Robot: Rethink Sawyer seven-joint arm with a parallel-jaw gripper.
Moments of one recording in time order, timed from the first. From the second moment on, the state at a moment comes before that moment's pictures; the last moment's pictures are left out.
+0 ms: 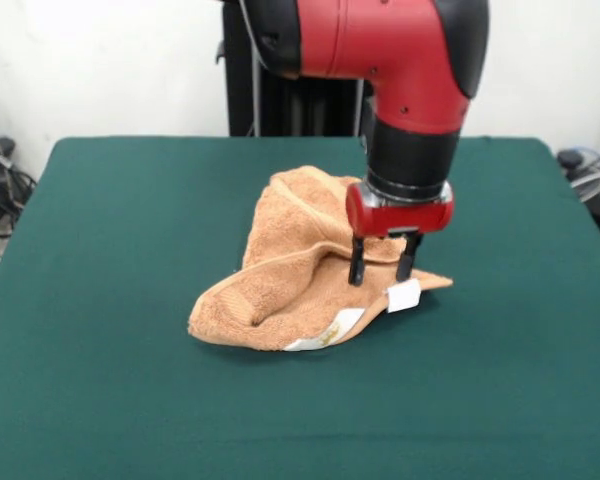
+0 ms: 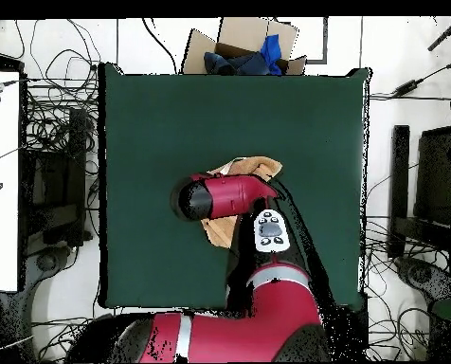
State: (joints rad) arm -0.17 -0.46 0.06 1.59 -0.30 0.32 1.59
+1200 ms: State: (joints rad) arm -0.20 -0.47 0.05 1.61 -0.29 0.29 1.59
